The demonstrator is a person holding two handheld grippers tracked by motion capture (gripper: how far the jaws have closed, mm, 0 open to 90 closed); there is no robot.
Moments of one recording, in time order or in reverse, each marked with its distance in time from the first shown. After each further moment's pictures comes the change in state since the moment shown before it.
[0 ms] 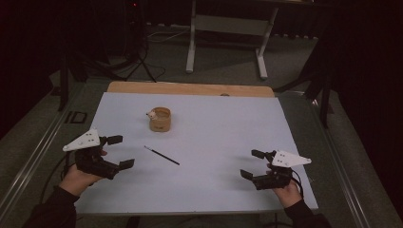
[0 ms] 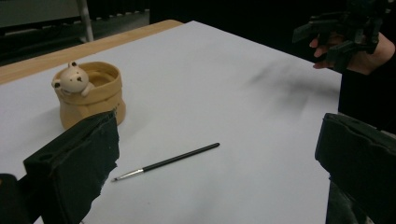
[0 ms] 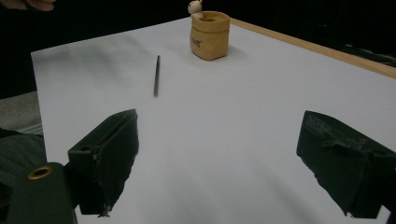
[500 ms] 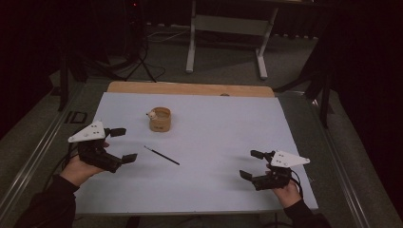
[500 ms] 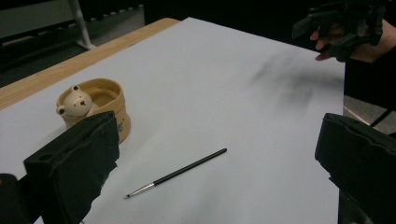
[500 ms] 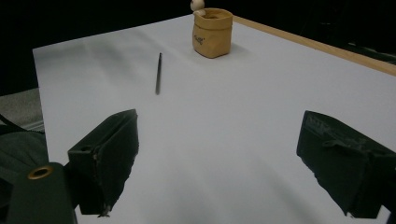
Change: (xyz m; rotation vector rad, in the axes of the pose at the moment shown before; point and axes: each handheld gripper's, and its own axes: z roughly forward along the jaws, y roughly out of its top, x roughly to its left) left arm 0.004 0.024 0.007 0.047 -0.011 0.083; right arm 0.001 0.000 0.002 0.010 0.008 -0.003
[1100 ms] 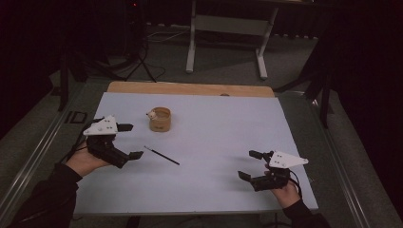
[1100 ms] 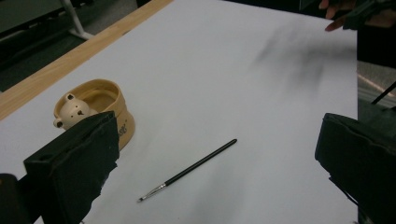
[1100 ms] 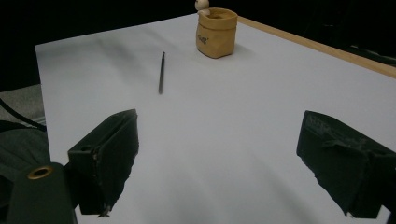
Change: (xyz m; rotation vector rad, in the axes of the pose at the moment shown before) left arm 0.005 0.017 0.019 0.113 -0.014 0.096; right arm 0.003 0.001 0.003 0.003 0.006 -0.021
